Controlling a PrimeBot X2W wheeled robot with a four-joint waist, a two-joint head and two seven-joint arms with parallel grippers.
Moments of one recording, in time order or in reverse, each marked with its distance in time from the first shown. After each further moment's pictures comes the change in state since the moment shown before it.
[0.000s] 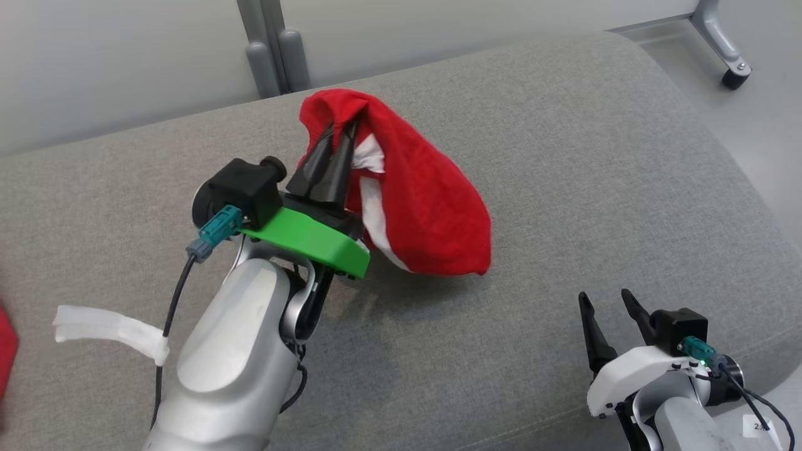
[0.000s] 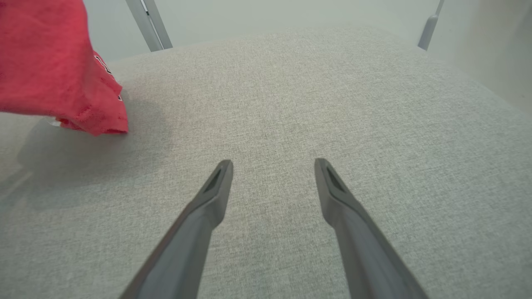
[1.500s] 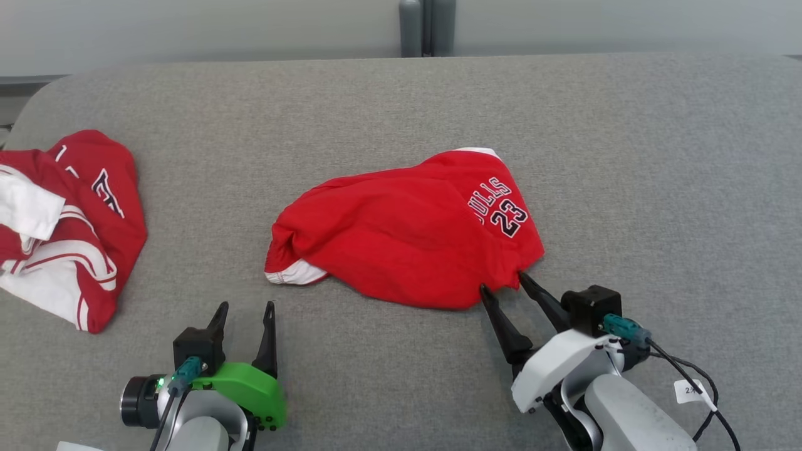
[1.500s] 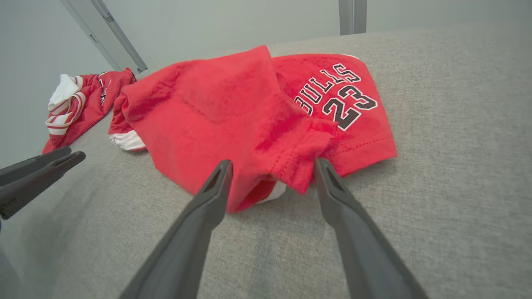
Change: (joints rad) left arm 0.333 0.029 0.275 0.301 0.268 0.069 0.000; right arm -0.102 -0.038 0.415 -0.027 0.267 0.000 0.000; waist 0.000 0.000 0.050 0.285
